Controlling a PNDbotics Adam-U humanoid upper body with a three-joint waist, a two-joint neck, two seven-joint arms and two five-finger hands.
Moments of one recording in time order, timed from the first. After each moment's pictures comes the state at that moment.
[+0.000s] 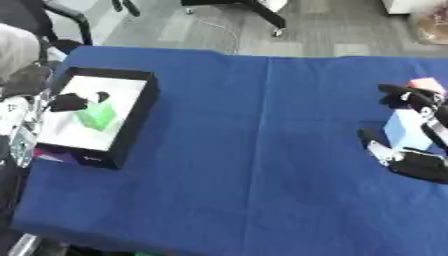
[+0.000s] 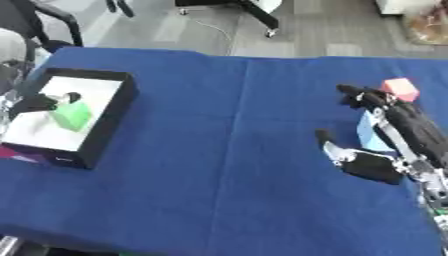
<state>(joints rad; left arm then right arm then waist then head) -0.45 0.52 0.16 -1.30 -1.13 0.28 -0.14 -0.28 -0.49 0.25 -1.92 0.73 0.01 0.12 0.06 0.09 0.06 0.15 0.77</state>
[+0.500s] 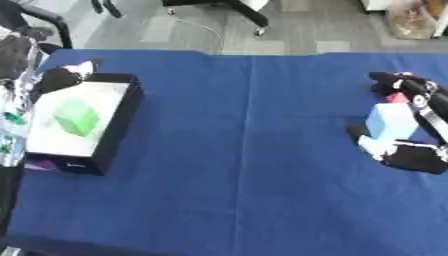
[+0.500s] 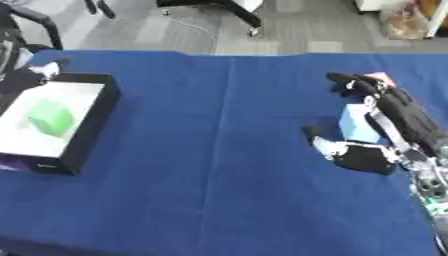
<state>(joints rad) -0.46 0.45 0.13 -1.55 -0.93 0.24 -0.06 -0.26 -0.53 0.22 -1.97 0.69 -0.01 0.11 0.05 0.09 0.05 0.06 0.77</state>
